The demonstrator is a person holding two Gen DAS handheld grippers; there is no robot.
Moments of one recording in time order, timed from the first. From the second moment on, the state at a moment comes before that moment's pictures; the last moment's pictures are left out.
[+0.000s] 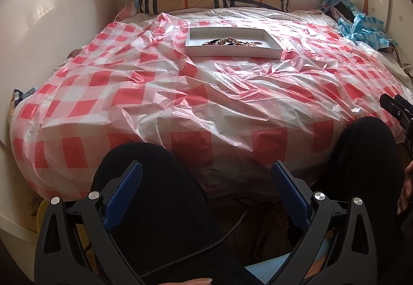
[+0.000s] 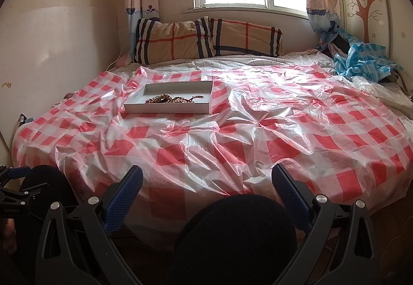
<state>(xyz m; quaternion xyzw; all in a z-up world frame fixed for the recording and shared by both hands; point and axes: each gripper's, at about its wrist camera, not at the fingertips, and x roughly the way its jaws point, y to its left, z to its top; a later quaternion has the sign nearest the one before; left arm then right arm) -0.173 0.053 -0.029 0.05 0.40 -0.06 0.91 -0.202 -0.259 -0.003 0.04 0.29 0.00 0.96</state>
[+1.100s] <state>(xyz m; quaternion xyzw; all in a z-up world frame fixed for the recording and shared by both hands) -0.173 0.052 -0.031 0.05 0.40 -0.06 0.91 -0.200 -0.259 -0.001 0.04 0.29 0.00 0.96</state>
